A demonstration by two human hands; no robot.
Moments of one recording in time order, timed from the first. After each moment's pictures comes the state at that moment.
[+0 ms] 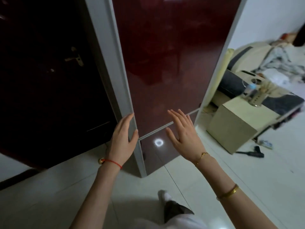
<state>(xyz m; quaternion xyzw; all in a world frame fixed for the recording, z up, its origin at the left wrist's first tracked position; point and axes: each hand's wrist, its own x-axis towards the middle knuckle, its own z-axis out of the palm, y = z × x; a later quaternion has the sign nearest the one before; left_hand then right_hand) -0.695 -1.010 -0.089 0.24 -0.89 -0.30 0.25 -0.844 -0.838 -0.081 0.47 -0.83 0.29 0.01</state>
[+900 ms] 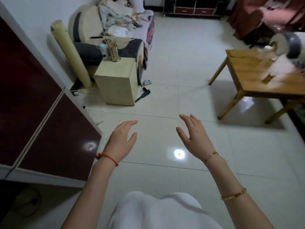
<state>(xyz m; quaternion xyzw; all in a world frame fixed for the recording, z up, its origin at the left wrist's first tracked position) -0.737 -0.666 -0.132 -0.20 -0.92 -0.33 -0.03 -0.669 -0.405 -0.126 -0.06 -0.96 0.28 0.05</state>
